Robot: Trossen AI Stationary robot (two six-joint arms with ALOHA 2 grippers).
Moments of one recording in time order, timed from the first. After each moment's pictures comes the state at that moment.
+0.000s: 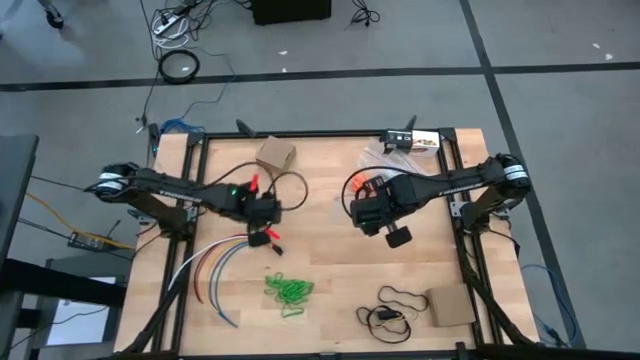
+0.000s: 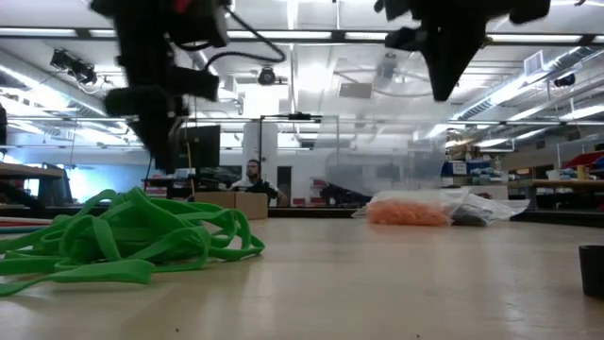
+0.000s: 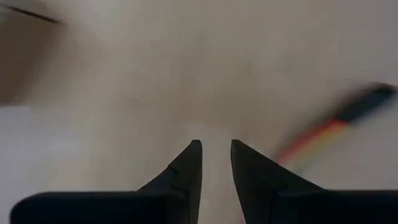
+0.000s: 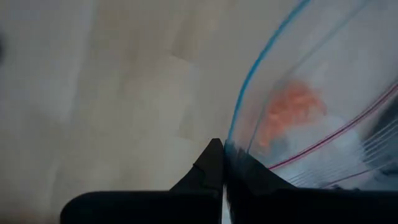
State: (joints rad) left arm -0.06 1.41 0.91 -0.86 -0.27 -0.28; right arm 0.17 1.65 1.53 -1.38 0.24 -0.24
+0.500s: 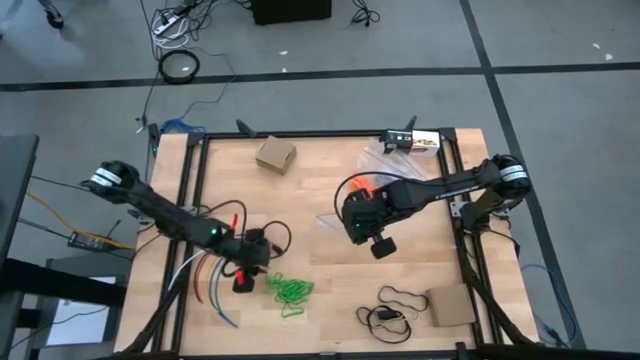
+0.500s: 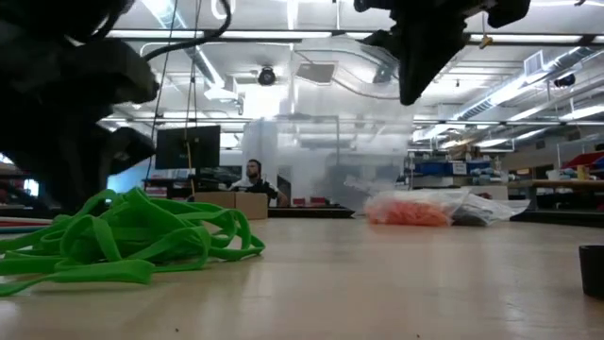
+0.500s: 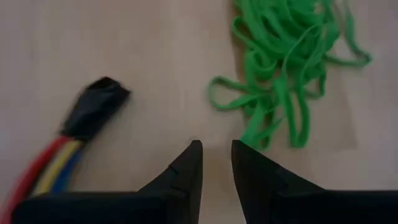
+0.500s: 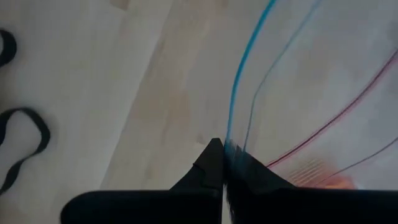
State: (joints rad) left arm -0.43 1.34 0.53 -0.16 -0.04 -0.36; right arm 0.17 1.65 1.43 -1.05 0.10 -0.26
